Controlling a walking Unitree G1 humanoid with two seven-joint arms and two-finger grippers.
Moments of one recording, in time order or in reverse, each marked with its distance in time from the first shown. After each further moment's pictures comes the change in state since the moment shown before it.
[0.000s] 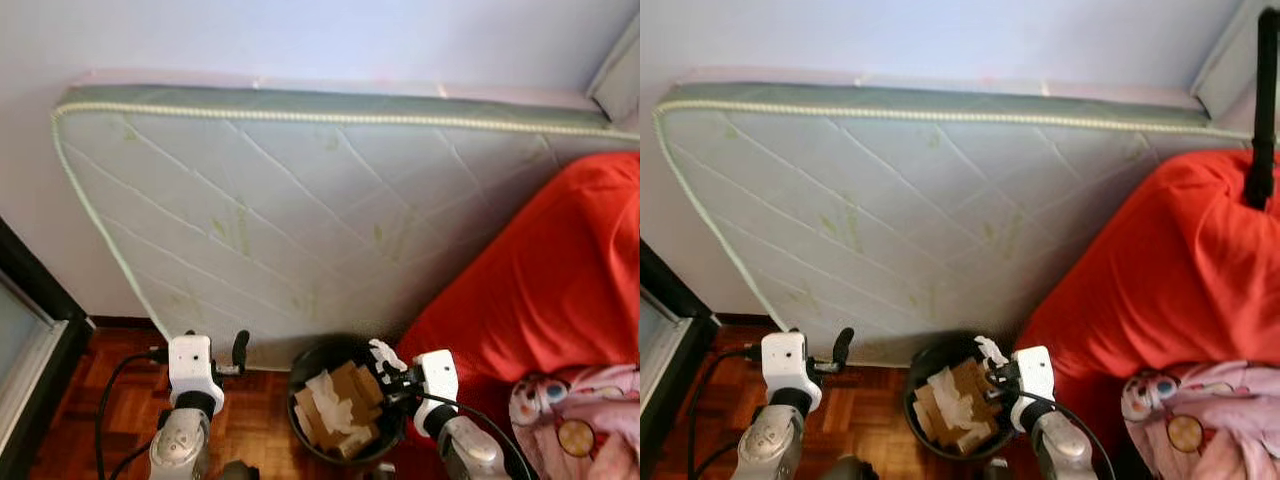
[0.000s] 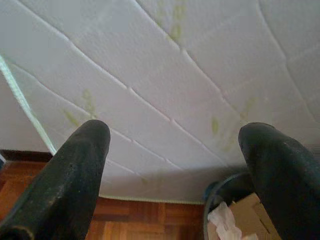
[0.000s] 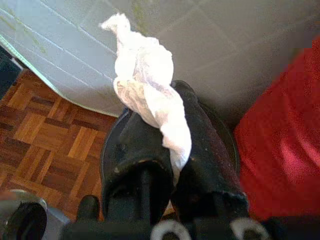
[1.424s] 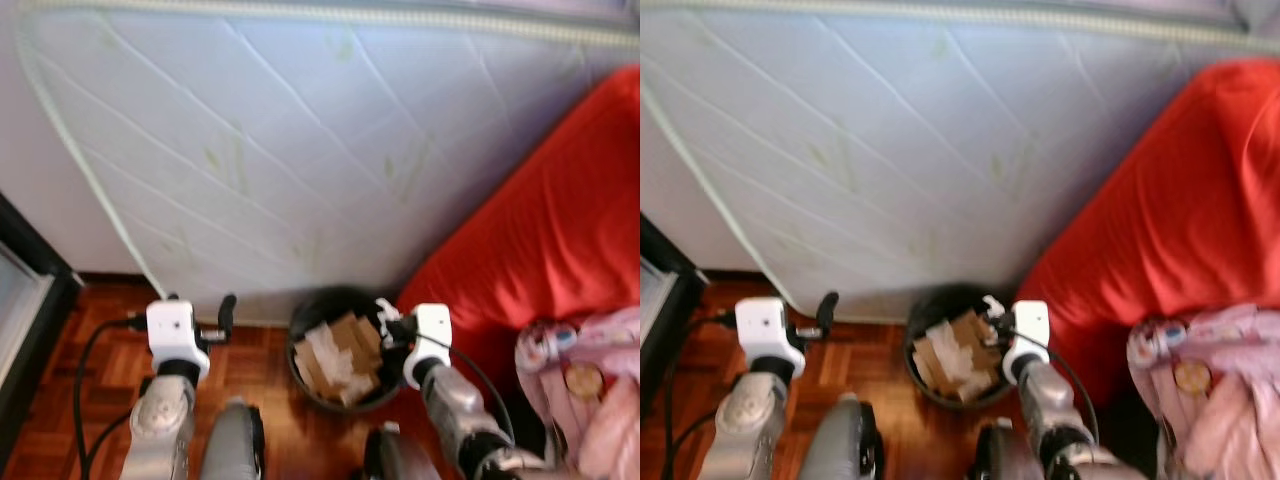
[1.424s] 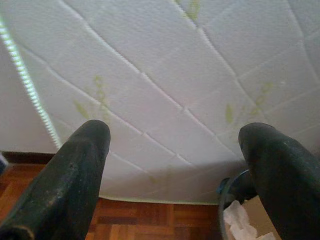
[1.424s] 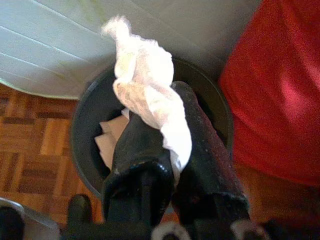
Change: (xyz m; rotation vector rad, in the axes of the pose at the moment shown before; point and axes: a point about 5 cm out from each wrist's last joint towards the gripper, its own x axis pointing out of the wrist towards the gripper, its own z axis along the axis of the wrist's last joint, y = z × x) left arm 0.012 0.008 0.055 0.012 -0.152 -0.002; right arm 0.040 -0.001 0.054 0.073 0.015 -0.165
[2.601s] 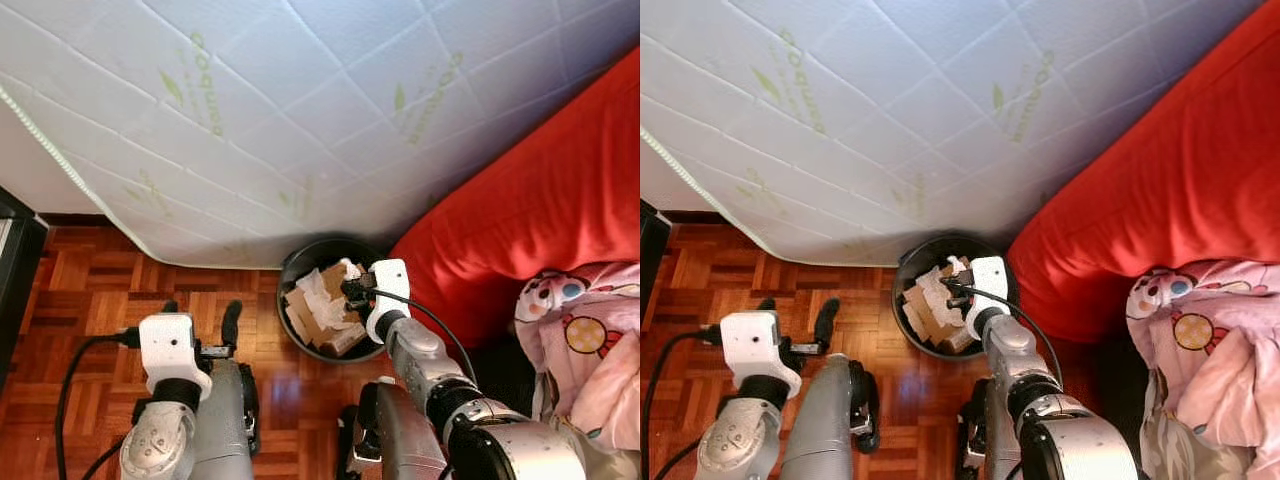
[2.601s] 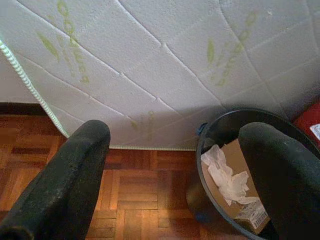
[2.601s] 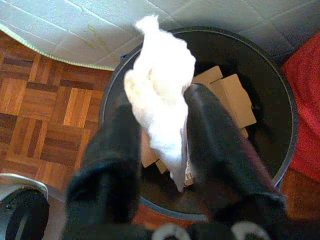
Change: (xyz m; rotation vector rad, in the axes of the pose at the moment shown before) left arm -0.042 -0.013 0.028 -0.004 0.003 -0.007; right arm 0.024 0.054 0.051 -0.081 -0.050 0.164
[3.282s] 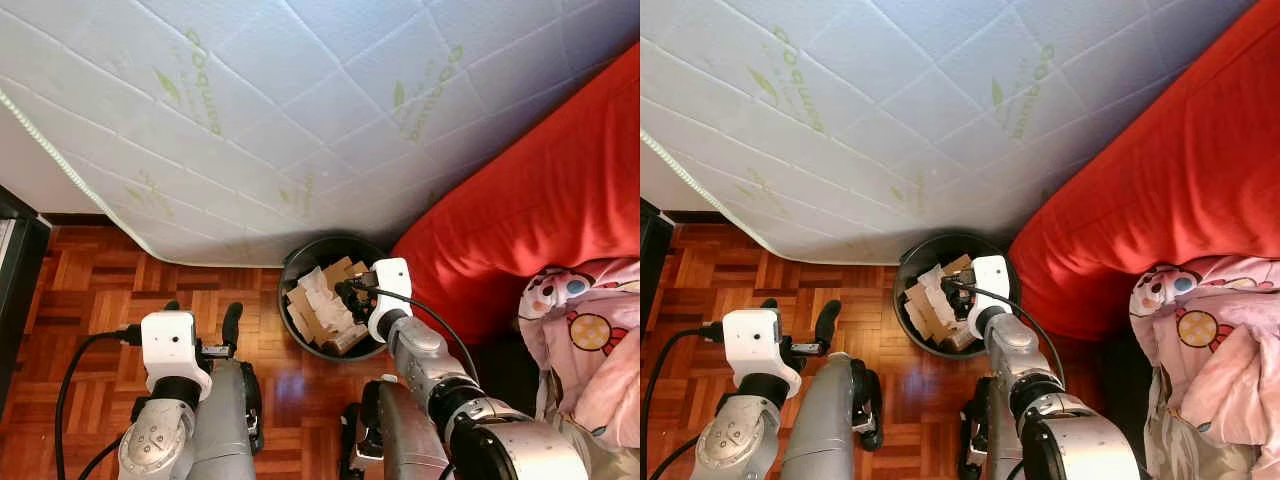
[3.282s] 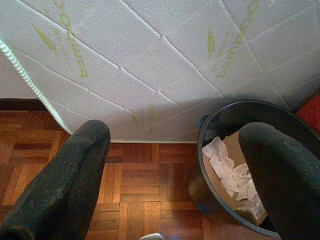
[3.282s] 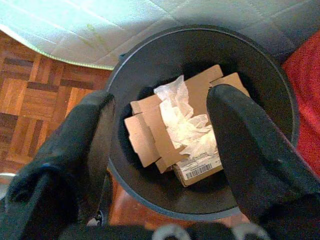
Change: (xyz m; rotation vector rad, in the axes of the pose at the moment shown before) left arm 0.002 0.000 0.003 0.007 0.026 -0.008; right arm -0.001 -0.006 0.002 0.000 -0.006 -0.009
